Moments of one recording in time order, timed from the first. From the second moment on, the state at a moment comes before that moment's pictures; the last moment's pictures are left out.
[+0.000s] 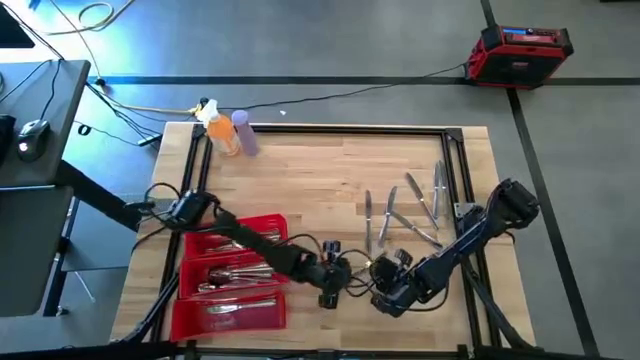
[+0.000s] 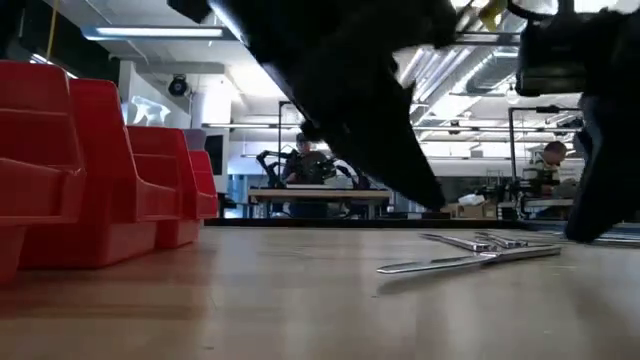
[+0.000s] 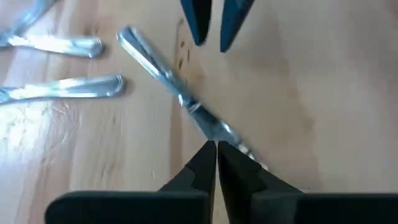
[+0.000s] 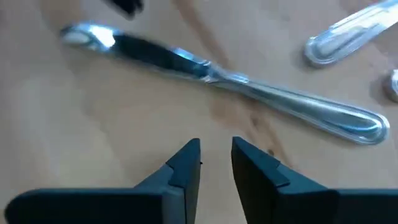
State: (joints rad) left arm -0.38 2.16 1.49 -0.23 -0.32 -0.15; right arm 0.70 1.76 0.93 -0.46 0.42 1.23
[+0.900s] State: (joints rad) left arm -0.38 2.23 1.55 -0.32 -0.22 -0.13; right arm 0.69 1.74 0.94 -0.37 0.43 1.28
